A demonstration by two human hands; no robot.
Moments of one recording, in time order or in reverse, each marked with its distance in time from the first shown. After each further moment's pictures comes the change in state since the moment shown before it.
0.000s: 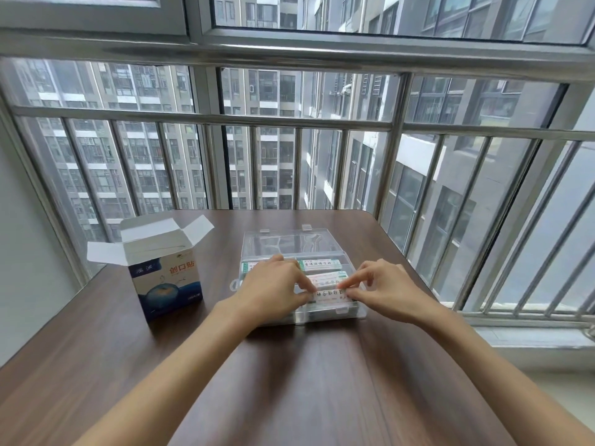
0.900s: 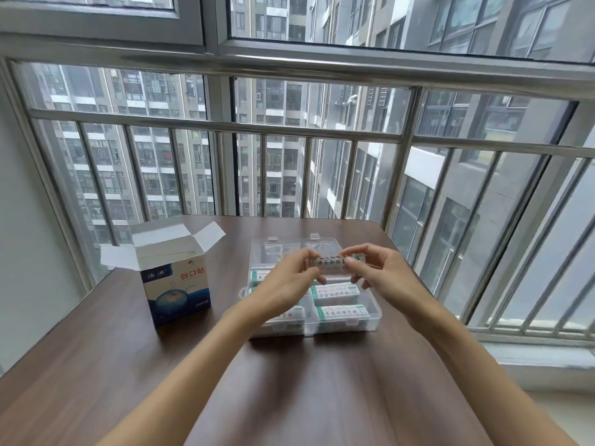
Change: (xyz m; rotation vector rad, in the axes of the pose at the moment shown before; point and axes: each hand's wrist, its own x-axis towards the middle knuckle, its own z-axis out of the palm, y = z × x) left_hand 0.014 0.003 -0.006 -0.800 0.072 -0.146; right_hand 0.011 -0.033 -0.009 0.702 0.100 0.082
